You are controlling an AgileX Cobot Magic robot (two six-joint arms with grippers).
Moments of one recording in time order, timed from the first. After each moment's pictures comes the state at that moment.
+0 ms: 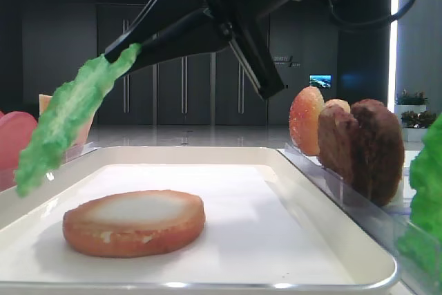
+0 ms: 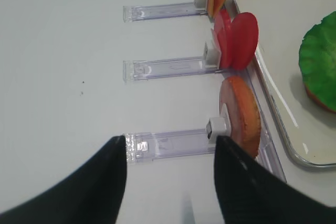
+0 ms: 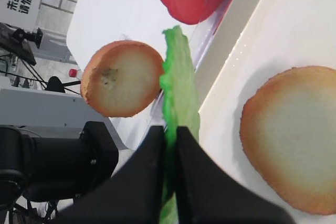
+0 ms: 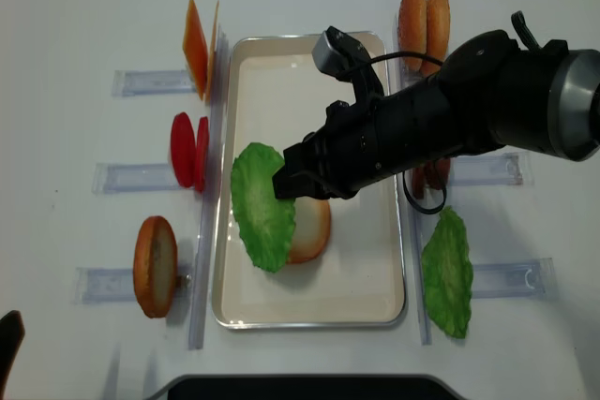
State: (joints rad) left arm -0.06 -0.02 -0.47 0.05 1.11 0.01; right arm 0.63 1.75 -0.96 1.51 0.74 -0.99
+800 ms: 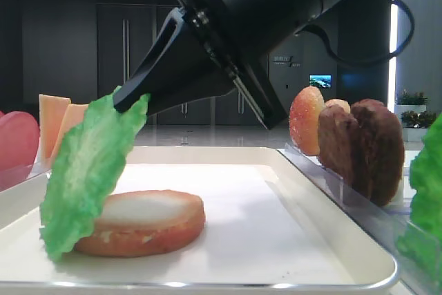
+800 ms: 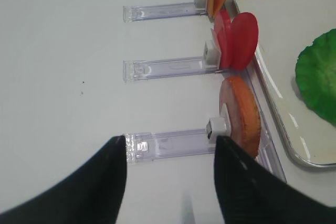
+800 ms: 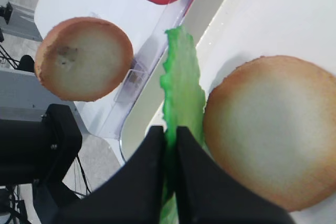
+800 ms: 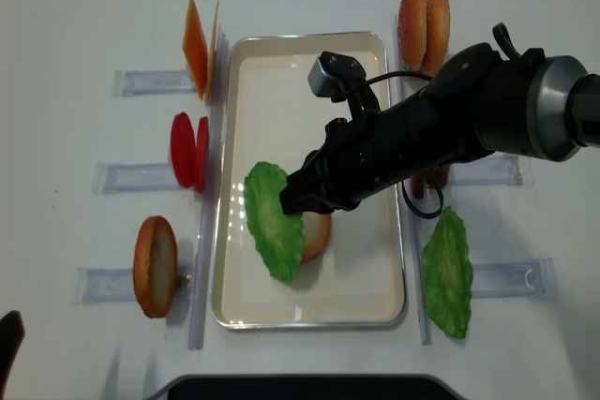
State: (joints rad) left arm -0.06 -0.02 -0.47 0.05 1.11 0.01; right arm 0.63 1.81 -0.96 1.46 0.72 -1.07
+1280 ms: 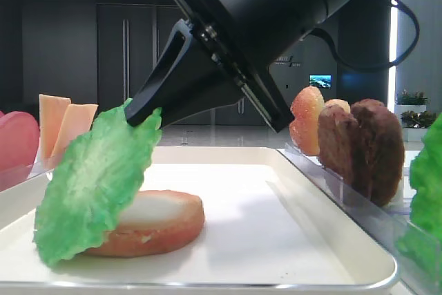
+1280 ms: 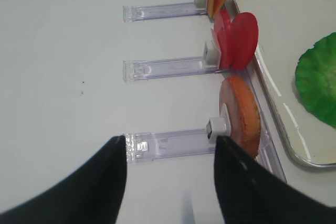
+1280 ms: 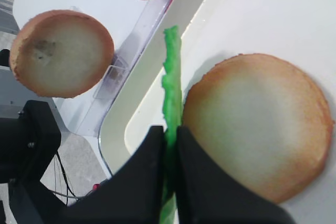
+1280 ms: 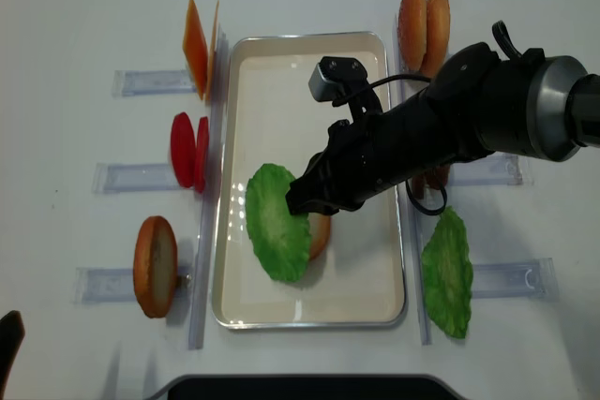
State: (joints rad) left arm -0.06 -0.02 -0.47 0.05 1.11 0.01; right arm 0.63 1.81 -0.96 1.41 0.68 -1.06
